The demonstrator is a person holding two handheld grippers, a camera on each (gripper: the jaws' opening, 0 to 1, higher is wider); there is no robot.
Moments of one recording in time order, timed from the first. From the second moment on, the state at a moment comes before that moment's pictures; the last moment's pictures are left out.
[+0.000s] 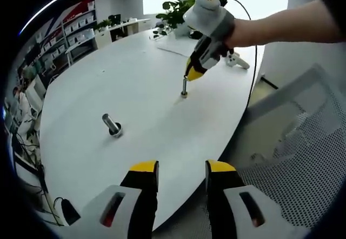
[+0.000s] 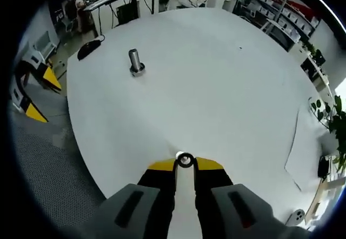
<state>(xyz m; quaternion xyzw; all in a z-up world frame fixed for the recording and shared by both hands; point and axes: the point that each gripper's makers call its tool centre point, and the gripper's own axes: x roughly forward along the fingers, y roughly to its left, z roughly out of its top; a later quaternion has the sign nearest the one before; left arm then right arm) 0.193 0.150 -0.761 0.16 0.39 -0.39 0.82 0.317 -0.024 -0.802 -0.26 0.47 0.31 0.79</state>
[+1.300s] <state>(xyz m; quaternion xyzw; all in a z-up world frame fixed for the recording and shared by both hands) 0.192 0.154 -0.765 0.16 0.40 -0.39 0.81 0.321 -0.020 -0.848 -0.27 0.51 0.33 0.75</state>
